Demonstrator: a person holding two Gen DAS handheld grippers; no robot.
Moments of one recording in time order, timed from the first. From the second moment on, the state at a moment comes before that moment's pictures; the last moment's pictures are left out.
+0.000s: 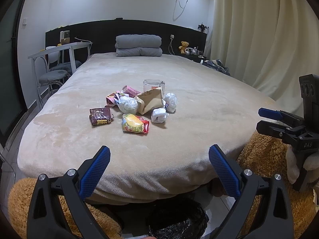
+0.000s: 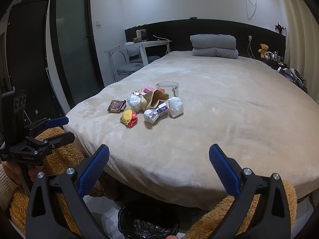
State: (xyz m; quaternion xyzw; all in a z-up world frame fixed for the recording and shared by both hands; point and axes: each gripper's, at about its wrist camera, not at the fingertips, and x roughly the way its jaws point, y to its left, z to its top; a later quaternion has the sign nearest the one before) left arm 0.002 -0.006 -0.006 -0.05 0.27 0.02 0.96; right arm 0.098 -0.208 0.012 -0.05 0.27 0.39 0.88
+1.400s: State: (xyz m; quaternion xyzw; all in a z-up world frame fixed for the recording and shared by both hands) left arm 0.005 -0.007 -0.006 -0.05 0.28 0.01 0.96; right arm 0.102 -0.202 0.001 -0.06 0.28 0.39 0.88
